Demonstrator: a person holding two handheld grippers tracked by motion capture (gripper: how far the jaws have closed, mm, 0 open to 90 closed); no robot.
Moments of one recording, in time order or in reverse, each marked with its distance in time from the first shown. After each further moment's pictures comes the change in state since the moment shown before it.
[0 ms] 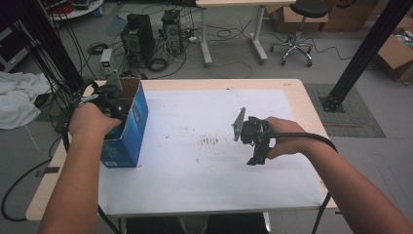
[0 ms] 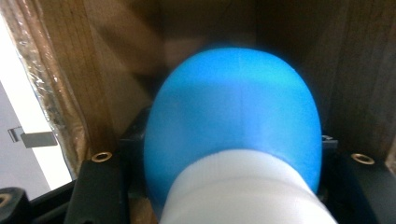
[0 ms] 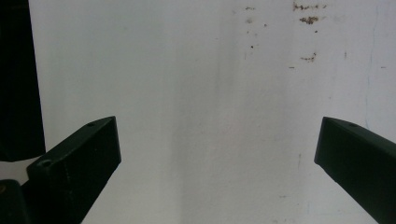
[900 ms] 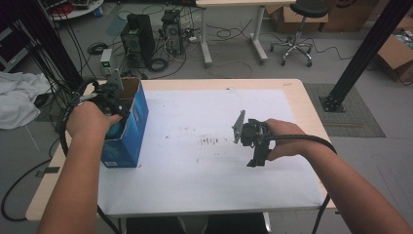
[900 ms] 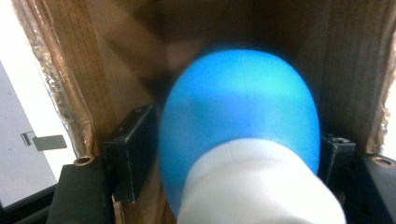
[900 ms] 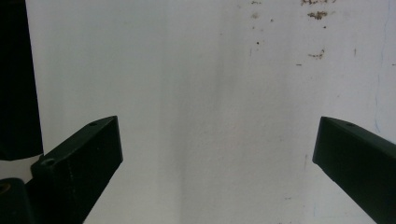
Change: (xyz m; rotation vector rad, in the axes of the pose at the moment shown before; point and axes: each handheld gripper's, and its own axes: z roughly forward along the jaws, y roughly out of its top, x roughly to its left) left arm -0.003 -0.003 -0.007 -0.017 0.020 0.041; right arm 0.002 -0.002 0.006 0.006 0.003 -0.002
